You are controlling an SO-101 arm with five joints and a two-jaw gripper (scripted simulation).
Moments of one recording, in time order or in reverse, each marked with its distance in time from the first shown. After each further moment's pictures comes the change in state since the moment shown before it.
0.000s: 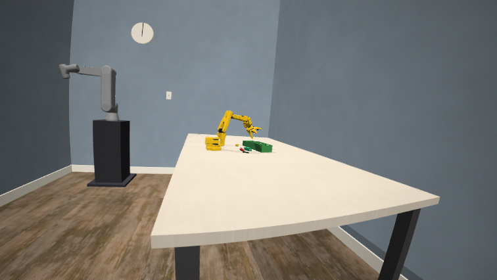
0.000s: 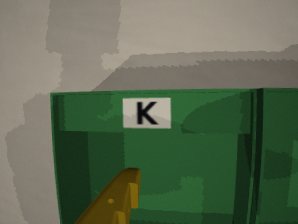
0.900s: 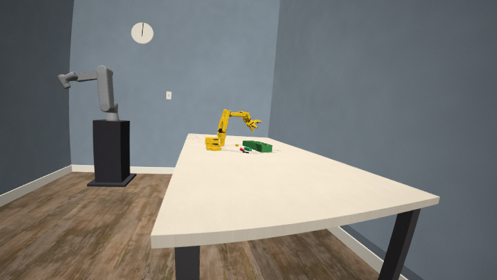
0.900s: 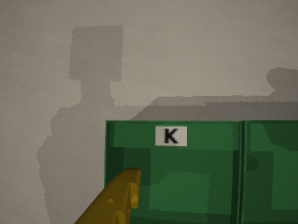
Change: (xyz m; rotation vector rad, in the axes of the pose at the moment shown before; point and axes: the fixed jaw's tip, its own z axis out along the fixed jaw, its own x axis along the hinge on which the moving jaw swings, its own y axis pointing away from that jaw) arm -0.027 0.009 -0.040 -0.056 -0.160 0.000
